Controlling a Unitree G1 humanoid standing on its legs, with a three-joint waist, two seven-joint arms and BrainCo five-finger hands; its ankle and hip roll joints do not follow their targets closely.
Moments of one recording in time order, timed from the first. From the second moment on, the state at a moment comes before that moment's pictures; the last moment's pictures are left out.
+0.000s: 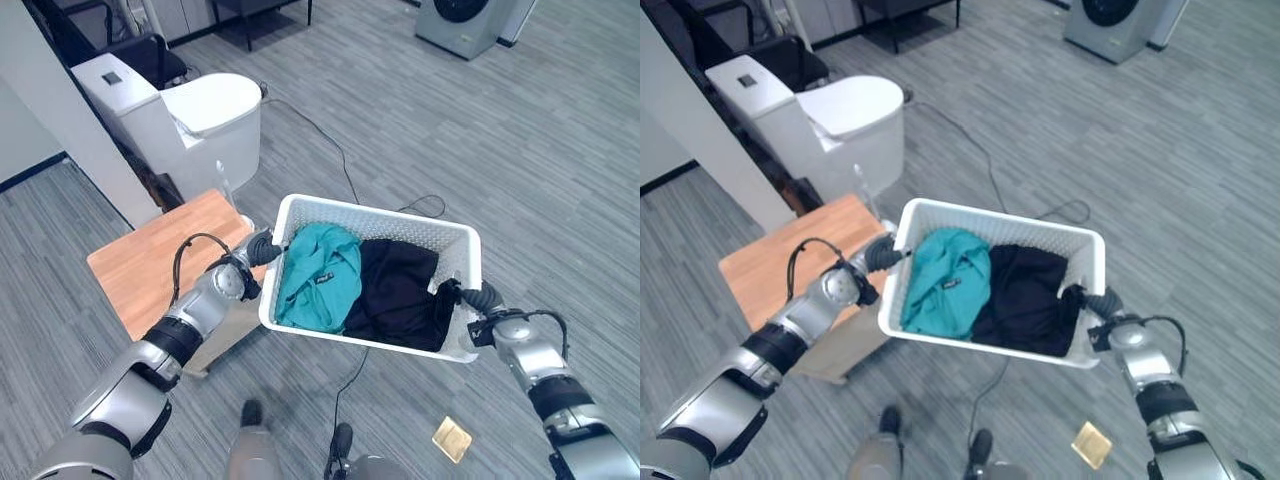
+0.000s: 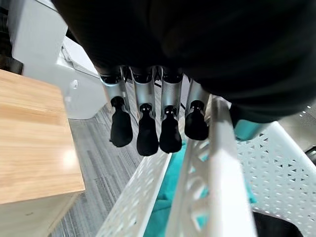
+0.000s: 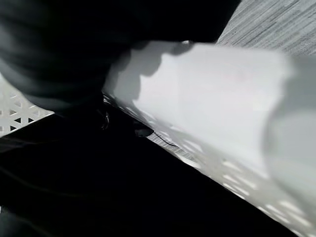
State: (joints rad) left arm -0.75 0.54 -0.63 0.60 0.06 0.10 0.03; right arm -0.37 -0.59 0.22 0.56 0.22 0.21 -0.07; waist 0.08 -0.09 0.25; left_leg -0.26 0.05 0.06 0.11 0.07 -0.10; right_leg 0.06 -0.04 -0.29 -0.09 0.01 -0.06
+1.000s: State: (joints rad) left arm -0.76 0.49 -0.61 0.72 0.07 0.13 0.07; right arm -0.30 -0.51 0.19 0.50 0.21 0.22 -0.09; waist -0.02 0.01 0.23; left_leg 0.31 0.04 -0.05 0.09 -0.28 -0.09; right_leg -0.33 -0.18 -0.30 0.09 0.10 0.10
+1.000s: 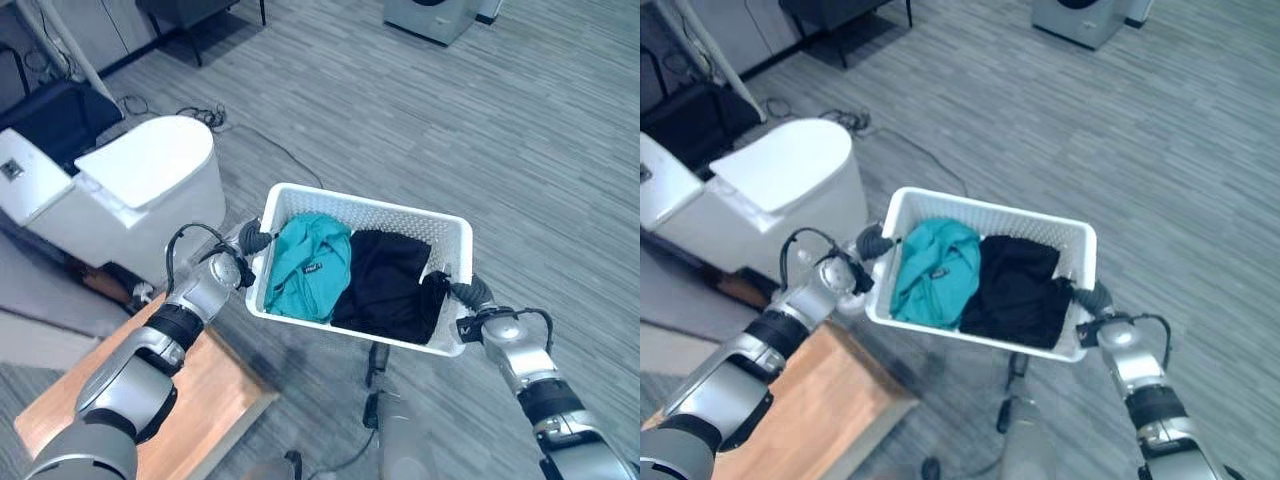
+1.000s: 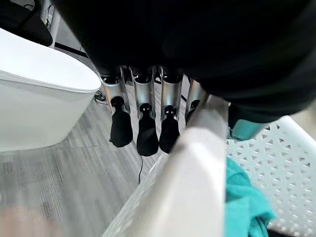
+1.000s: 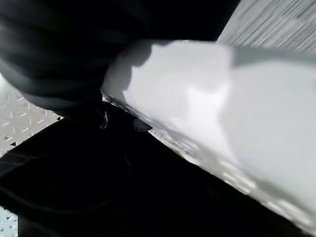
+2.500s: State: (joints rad) left arm -0.88 0.55 -0.67 0.72 0.05 0.13 0.08; right arm -0.38 -0.50 0.21 0.52 0.22 0.22 -0.13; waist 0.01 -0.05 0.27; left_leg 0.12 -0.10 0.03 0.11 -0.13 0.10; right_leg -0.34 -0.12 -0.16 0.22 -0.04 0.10
